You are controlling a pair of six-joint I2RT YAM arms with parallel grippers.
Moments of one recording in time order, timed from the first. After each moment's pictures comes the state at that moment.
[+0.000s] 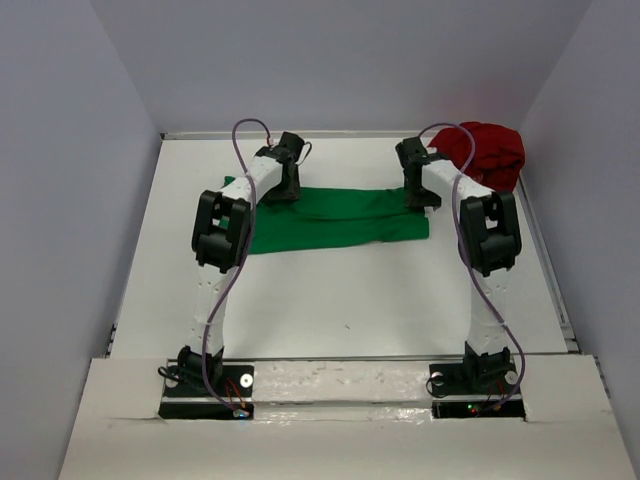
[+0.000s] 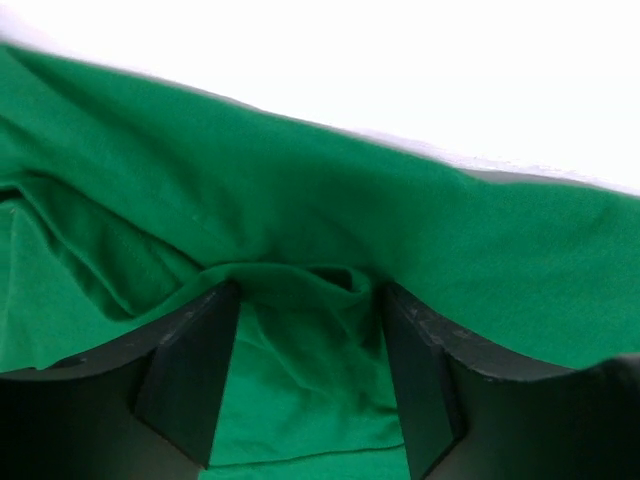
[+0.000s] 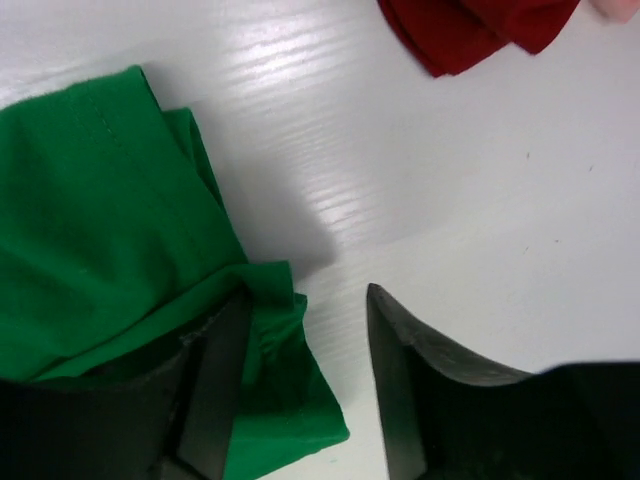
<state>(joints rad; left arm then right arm) -0.36 2.35 1.98 -0.80 -0.29 -0.40 0.25 2.18 1.74 -0.77 0.50 0.33</state>
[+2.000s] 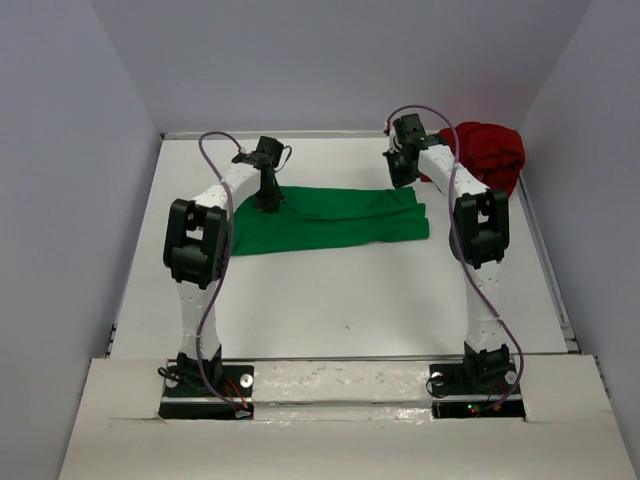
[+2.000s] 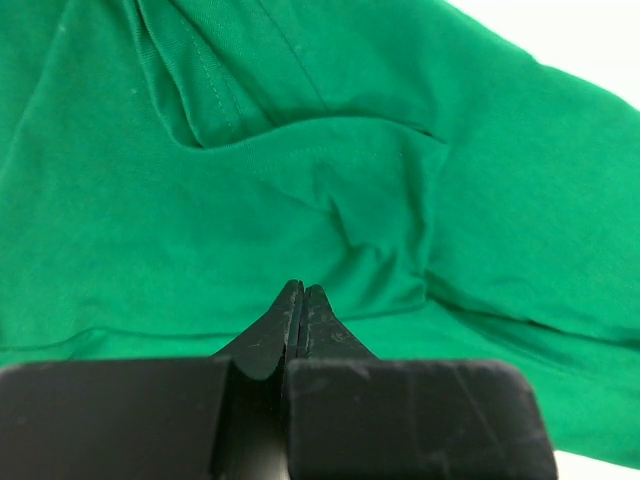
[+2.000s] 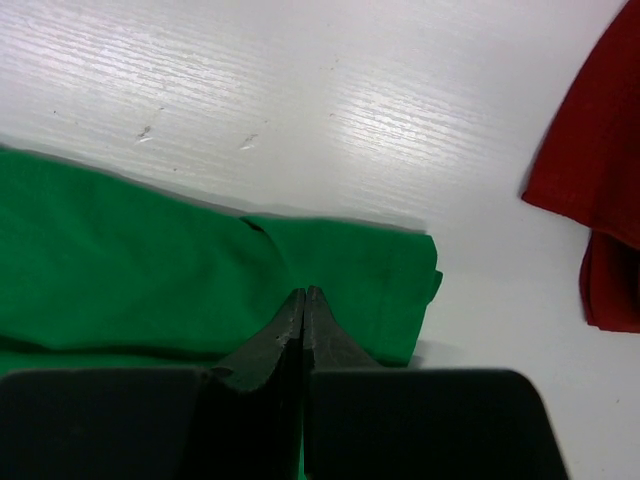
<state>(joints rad) -0.32 2.05 1.65 -0.75 -0.19 -0.64 0.25 2.31 2.07 -0.78 0.05 -0.02</state>
